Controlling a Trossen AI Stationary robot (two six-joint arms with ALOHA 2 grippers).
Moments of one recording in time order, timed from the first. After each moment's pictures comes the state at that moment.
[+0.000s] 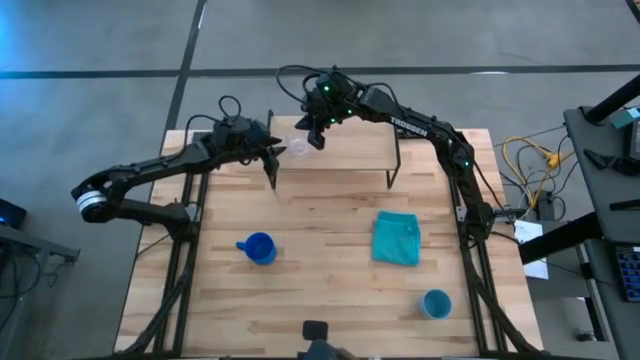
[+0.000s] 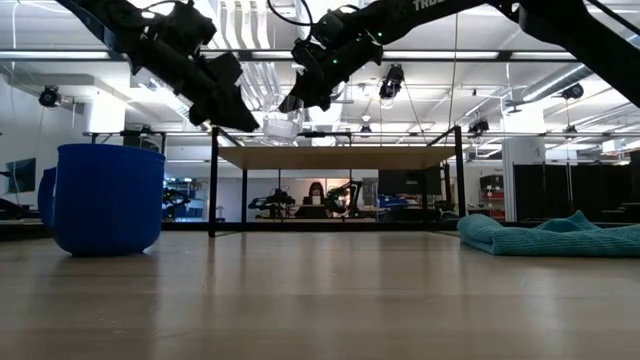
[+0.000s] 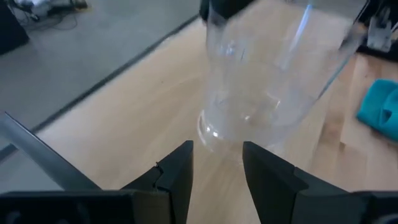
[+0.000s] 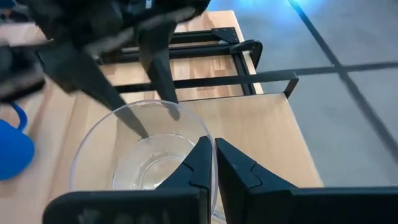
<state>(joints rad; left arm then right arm) 0.63 1.16 0.78 -0.05 0.07 0.01 -0.51 2.16 2.15 -0.65 -0.37 -0.28</state>
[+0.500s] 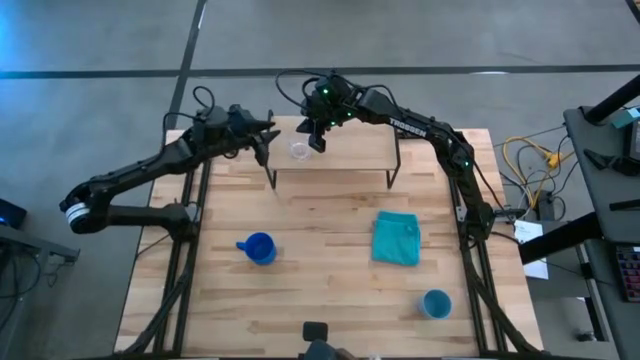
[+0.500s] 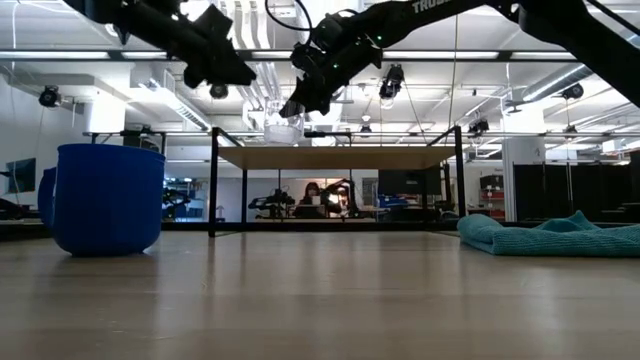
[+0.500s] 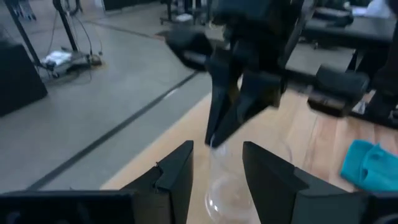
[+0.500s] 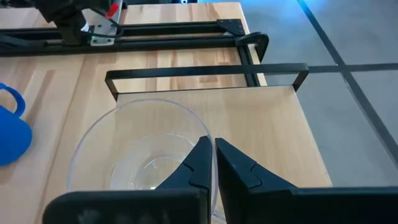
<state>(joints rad) 0.63 1.02 0.86 -0.06 0.06 0.01 -0.51 2.16 2.13 -0.65 -0.37 -0.31</state>
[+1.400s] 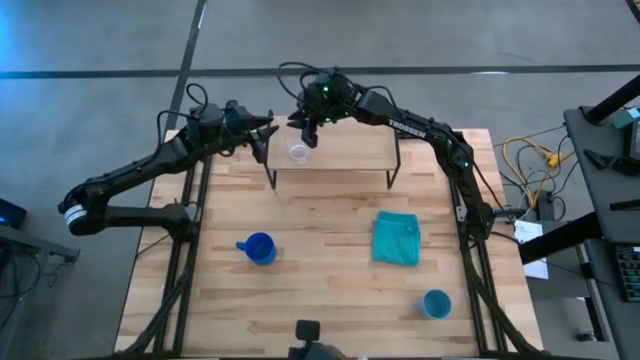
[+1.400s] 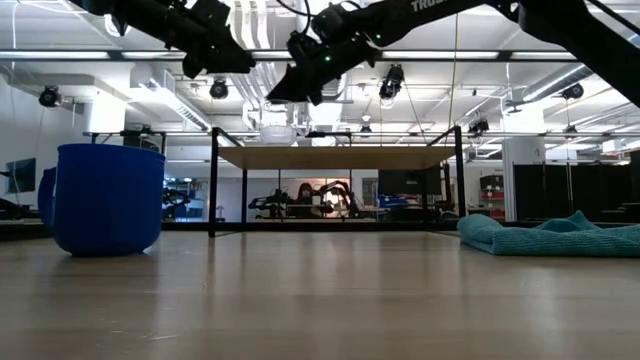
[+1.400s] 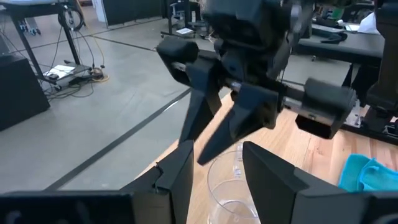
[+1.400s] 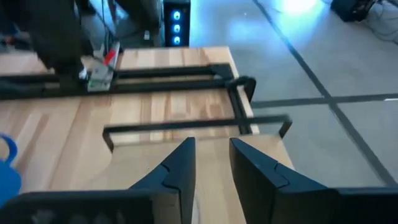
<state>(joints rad) 0.63 1.00 0.89 -0.06 0.06 0.02 -0.50 2.16 2.13 -0.47 -0.37 -0.23</state>
